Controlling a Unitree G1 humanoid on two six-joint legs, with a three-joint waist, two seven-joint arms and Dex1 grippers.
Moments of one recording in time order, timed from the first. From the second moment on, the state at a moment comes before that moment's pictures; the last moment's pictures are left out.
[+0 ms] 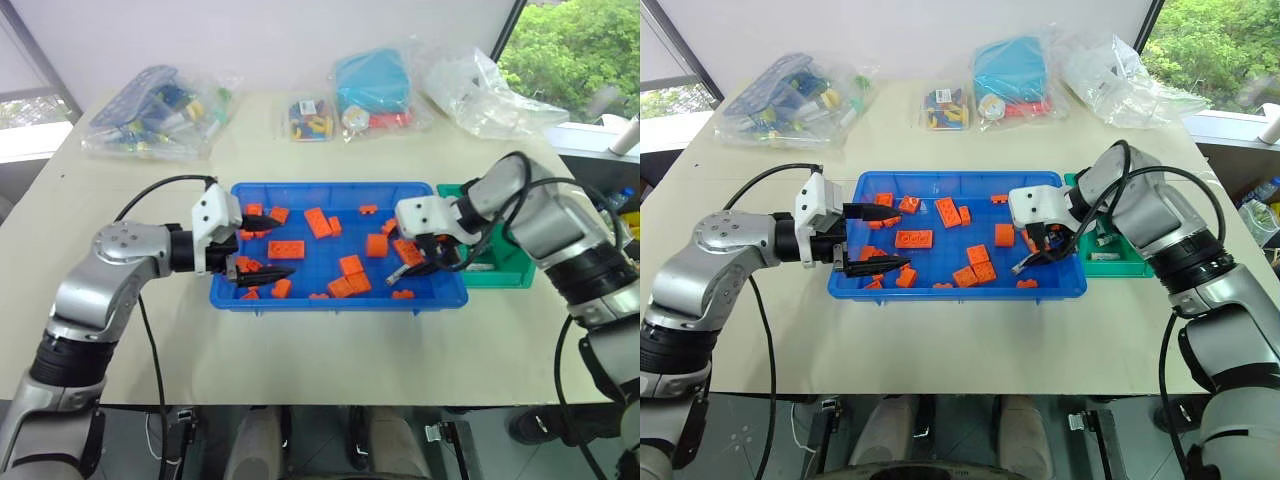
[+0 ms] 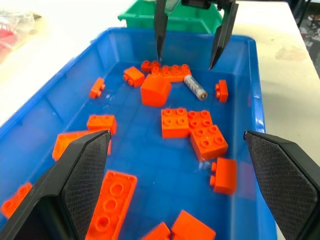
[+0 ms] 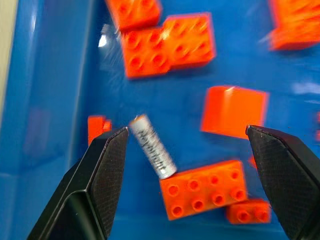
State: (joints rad) left arm -0.44 0.74 -0.02 -0.23 -0.47 0.52 -1.09; right arm -0.96 -0.84 0.54 0.26 -0.06 0.18 1.47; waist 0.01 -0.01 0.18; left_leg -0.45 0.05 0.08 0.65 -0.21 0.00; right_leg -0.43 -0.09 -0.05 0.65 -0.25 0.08
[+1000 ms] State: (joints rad) left arm -0.47 0.77 -0.01 -0.24 -0.51 0.54 -1.11; right arm -0.73 -0.79 0.15 -0.12 0.02 0.62 1.27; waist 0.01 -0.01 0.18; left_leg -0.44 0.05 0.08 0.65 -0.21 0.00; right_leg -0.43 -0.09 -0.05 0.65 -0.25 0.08
